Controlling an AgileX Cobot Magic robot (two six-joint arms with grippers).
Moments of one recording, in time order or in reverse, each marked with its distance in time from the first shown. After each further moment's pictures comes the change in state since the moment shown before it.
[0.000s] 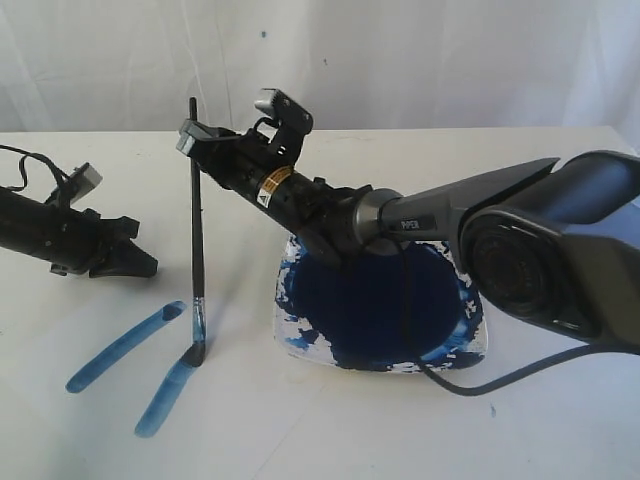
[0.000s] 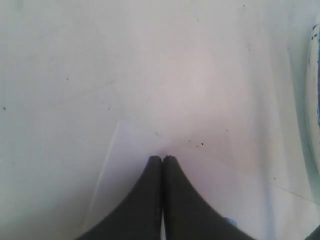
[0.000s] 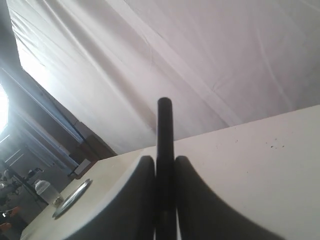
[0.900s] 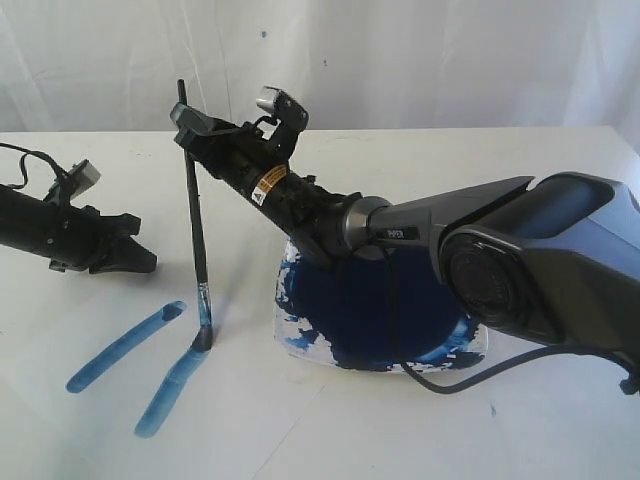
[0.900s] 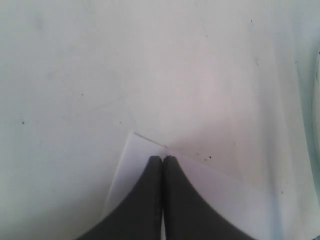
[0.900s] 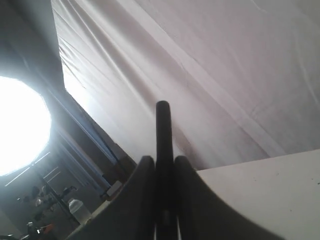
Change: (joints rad) left arm 0.000 0.000 0.000 -0.010 -0.044 0.000; right arm 0.000 0.081 -0.108 0.012 -0.144 0.019
